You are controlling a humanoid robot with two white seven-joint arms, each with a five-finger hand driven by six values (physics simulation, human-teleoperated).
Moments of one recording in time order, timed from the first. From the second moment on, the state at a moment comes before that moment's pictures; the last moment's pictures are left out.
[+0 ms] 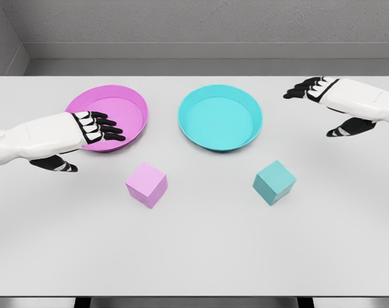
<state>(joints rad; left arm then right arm) -0.54 1.10 -0.70 -1.71 -0.28 -0.61 -0.22 -0.49 -0.84 0.28 -1.51 0.24 -0.61 0.61</state>
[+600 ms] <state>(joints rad) -0.62 0.90 -0.86 -1.71 -0.29 -0.47 -0.33 -0.61 -1.09 0.51 -1.73 0.21 -0.61 0.61</state>
